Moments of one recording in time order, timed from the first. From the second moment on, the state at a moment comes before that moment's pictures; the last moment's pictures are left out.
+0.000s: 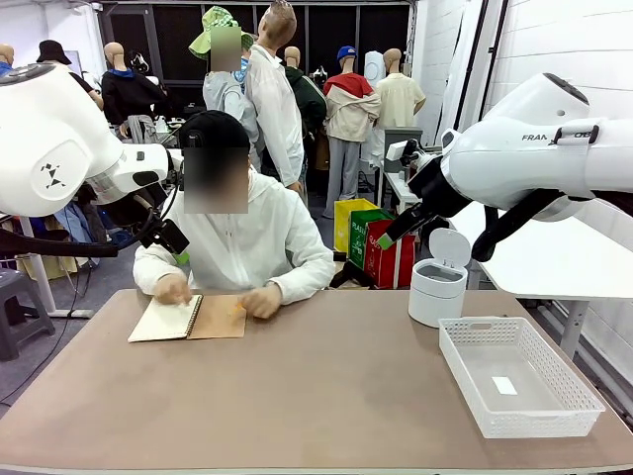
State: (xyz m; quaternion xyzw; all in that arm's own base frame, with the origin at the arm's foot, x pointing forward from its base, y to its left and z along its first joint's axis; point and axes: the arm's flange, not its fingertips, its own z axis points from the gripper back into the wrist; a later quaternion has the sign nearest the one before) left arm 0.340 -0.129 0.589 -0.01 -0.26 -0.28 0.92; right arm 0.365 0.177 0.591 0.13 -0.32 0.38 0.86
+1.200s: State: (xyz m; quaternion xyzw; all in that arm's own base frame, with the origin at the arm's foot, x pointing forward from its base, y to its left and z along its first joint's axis) left arm 0.340 -0.129 0.589 -0.01 -0.26 -0.28 0.92; right arm 0.365 0.177 0.591 0.13 -0.32 0.38 0.86
